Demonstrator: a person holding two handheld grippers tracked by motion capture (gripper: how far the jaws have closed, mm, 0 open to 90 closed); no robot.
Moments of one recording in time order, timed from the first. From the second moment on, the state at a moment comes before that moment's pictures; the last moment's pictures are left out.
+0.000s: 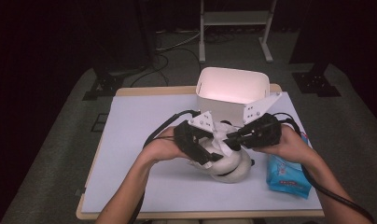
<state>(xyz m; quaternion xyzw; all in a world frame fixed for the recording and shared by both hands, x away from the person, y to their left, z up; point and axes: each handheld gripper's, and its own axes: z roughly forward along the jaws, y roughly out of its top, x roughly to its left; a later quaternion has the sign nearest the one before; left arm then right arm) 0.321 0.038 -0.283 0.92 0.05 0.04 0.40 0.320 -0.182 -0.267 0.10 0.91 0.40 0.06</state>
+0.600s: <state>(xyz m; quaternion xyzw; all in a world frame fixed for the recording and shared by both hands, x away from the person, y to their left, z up) 0.319 0.063 -0.290 0.91 0.07 0.05 0.40 0.320 -0.214 -0.273 0.14 0.90 0.40 0.07</state>
